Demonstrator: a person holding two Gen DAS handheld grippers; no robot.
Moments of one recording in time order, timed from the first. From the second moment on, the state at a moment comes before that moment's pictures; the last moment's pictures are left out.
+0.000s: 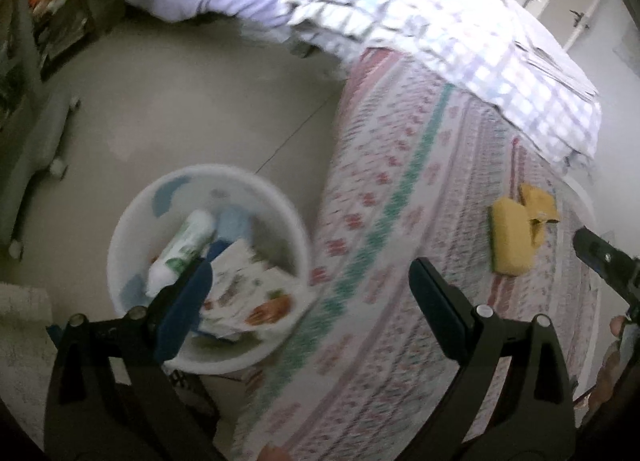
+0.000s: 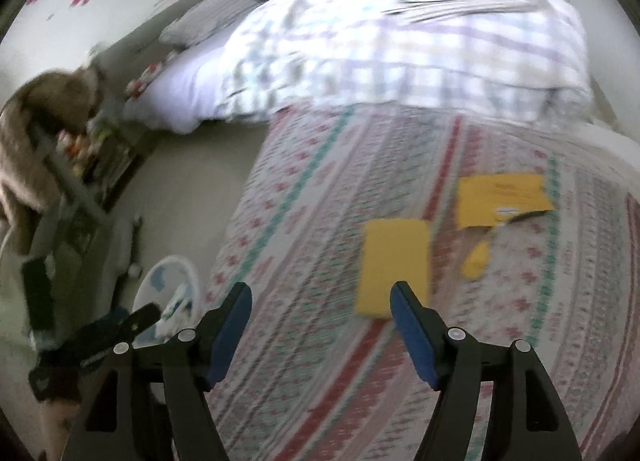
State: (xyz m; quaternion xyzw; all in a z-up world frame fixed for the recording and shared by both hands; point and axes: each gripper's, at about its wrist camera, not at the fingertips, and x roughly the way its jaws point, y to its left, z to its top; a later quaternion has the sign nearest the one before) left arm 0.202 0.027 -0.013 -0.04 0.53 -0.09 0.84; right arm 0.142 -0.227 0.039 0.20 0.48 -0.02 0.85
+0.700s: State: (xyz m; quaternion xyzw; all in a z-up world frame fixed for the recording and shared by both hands) left arm 0.202 -0.147 -0.039 0.03 0.54 -0.19 0.82; right arm 0.111 -0.376 0.005 0.29 0.49 -0.14 0.81
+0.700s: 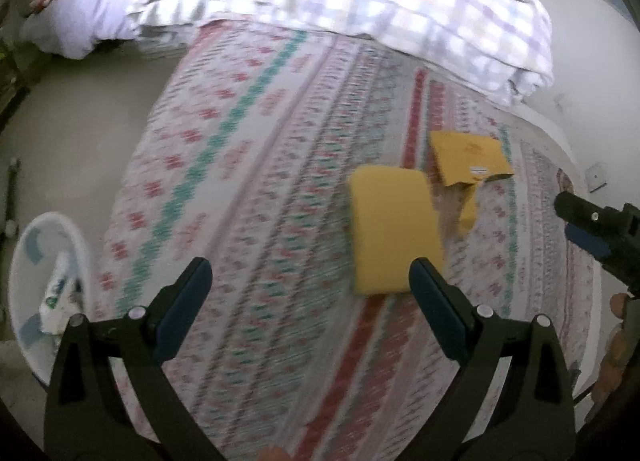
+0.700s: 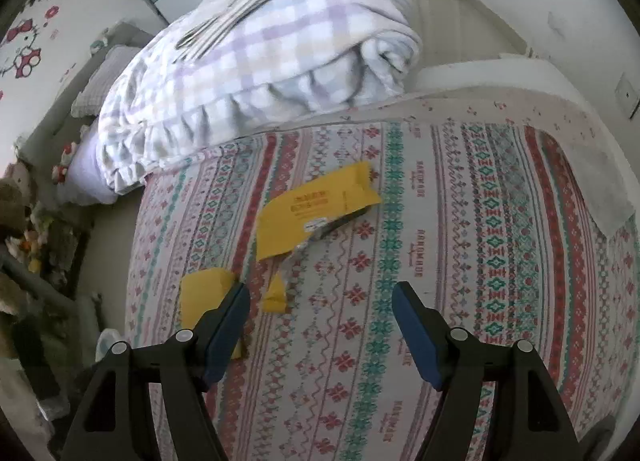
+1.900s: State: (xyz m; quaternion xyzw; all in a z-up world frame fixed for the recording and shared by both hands) left arm 0.207 -0.169 -0.053 -0.02 0.51 -0.28 0.81; right arm 0.182 -0.417 -0.061 0.30 0.46 -0.16 0.82
